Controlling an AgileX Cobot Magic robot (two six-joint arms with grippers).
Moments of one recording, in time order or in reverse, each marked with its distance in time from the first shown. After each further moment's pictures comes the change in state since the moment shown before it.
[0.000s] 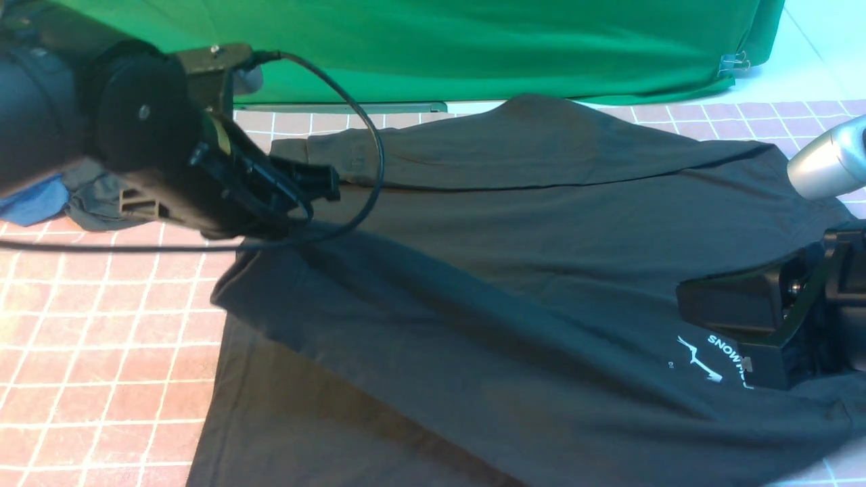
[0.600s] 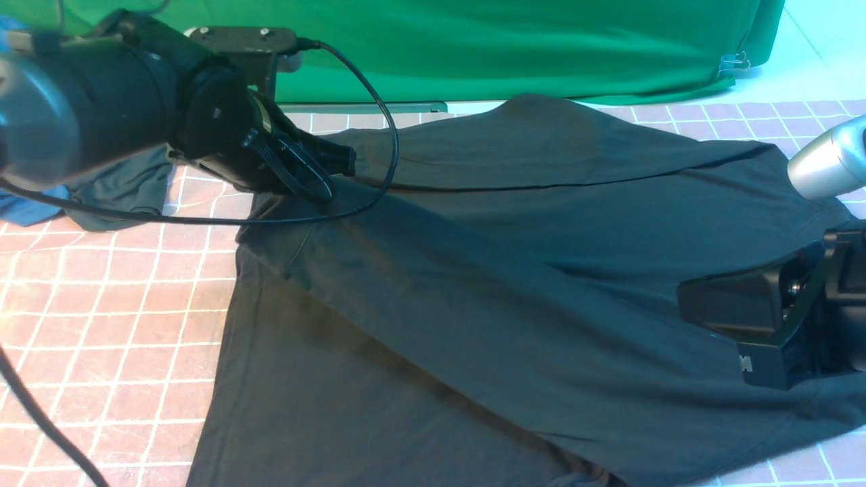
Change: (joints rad) right arm 0.000 0.000 0.000 0.000 0.000 0.008; left arm 0.035 0.207 -0.082 0.171 -0.242 0.089
